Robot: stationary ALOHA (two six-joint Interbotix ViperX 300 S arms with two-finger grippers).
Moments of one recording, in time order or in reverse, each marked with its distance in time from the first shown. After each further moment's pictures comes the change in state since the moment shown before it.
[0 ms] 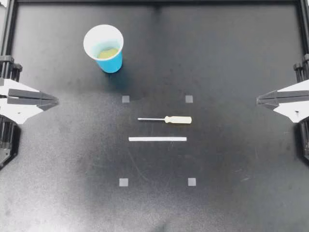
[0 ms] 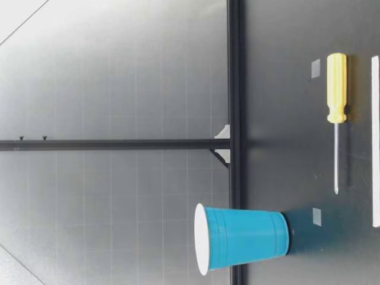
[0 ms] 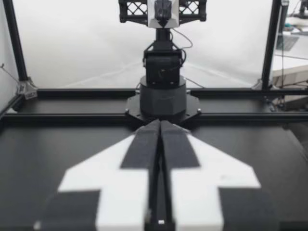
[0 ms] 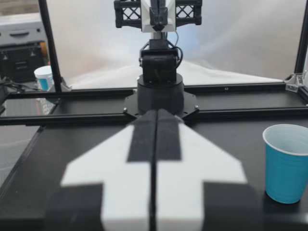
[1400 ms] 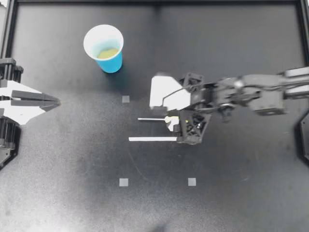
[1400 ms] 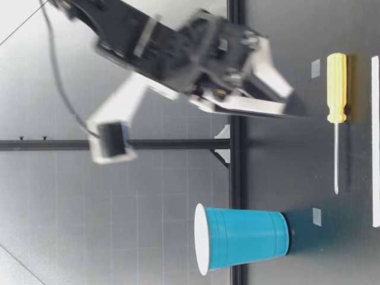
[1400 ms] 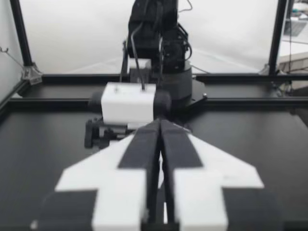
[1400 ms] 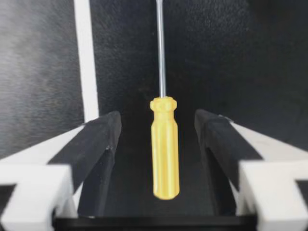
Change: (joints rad) left arm 0.014 -0.003 0.041 0.000 -0.005 0.008; right arm -0.097 1.143 -0.686 -0.086 0.765 -0.009
